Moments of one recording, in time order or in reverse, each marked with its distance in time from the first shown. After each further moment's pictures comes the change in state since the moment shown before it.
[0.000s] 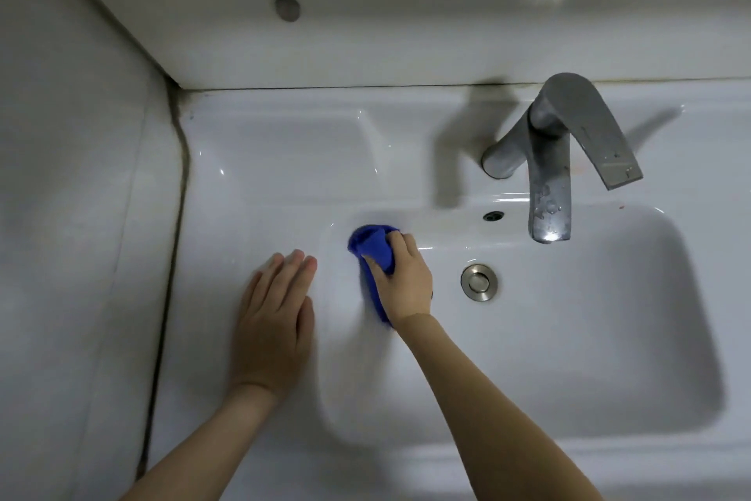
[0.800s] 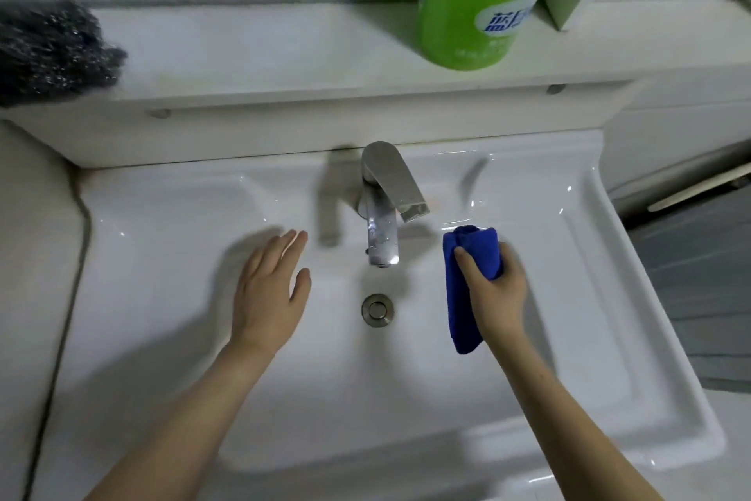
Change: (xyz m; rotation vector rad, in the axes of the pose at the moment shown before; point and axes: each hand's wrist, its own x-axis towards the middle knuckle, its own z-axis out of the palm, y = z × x) left_hand 0.096 0.147 -0.023 -0.171 -0.046 -0.007; right_hand -0.015 0.057 -0.271 0.368 0.404 0.276
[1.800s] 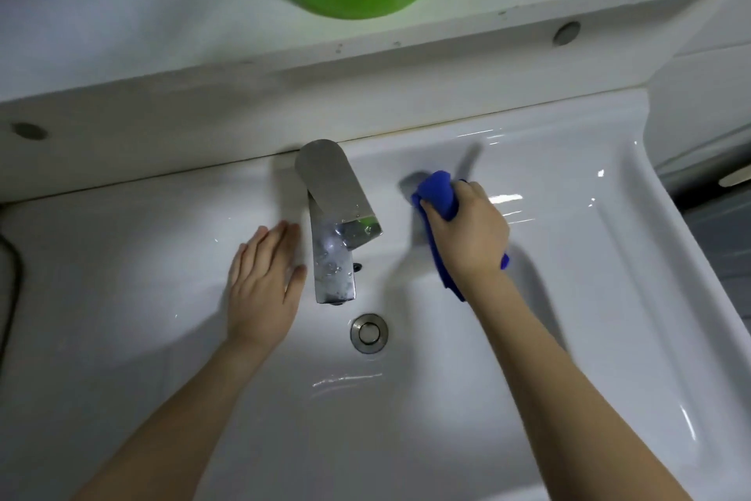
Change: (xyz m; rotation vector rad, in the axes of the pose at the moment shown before) left_hand 0.056 0.008 0.069 0.196 -0.014 -0.001; right_hand 0.122 0.018 0.052 -0.557 -0.007 -0.291
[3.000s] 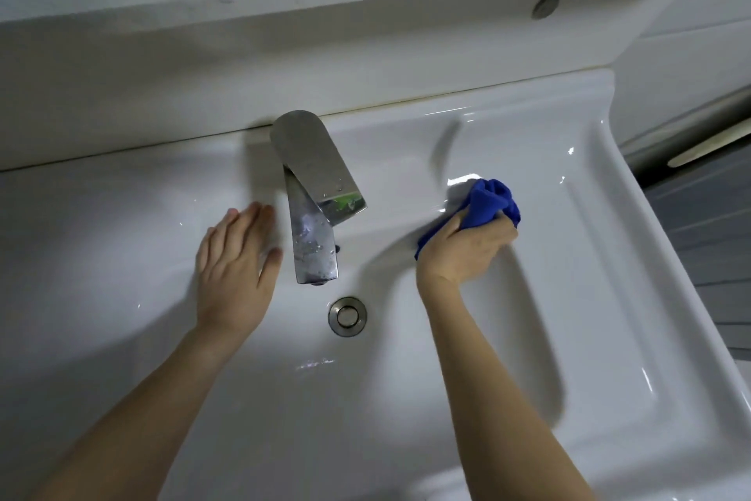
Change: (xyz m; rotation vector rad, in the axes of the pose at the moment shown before) left_hand 0.001 -0.012 0.013 0.022 0.029 0.034; right_hand -0.034 0.019 0.039 0.367 0.537 0.626
